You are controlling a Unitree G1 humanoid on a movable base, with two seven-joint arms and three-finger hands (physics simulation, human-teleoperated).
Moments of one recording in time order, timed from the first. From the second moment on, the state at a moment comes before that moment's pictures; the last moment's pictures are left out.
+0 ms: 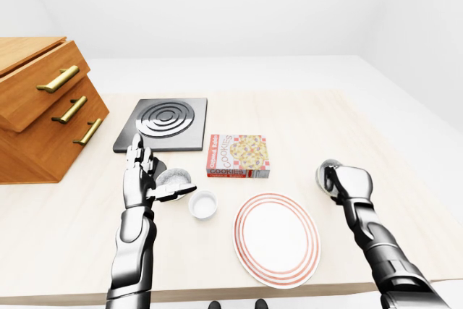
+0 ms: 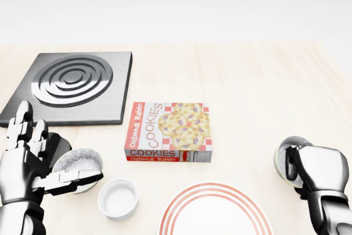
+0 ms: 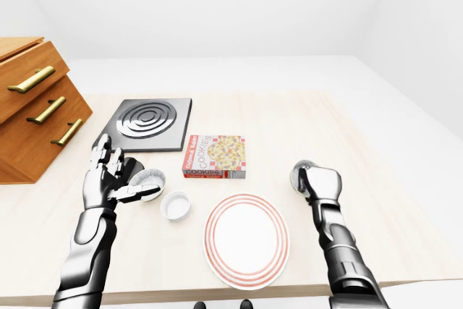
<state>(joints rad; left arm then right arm) -0.04 0.07 0.18 -0.05 -0.15 0.02 0.02 -0.33 -0.41 -0.04 0.84 -1.15 -0.09 -0.52</state>
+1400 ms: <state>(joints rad) -0.04 0.08 0.18 -0.03 -0.15 0.00 0.02 0.15 -0.12 -0.18 -0.52 -0.91 -0.09 0.26</state>
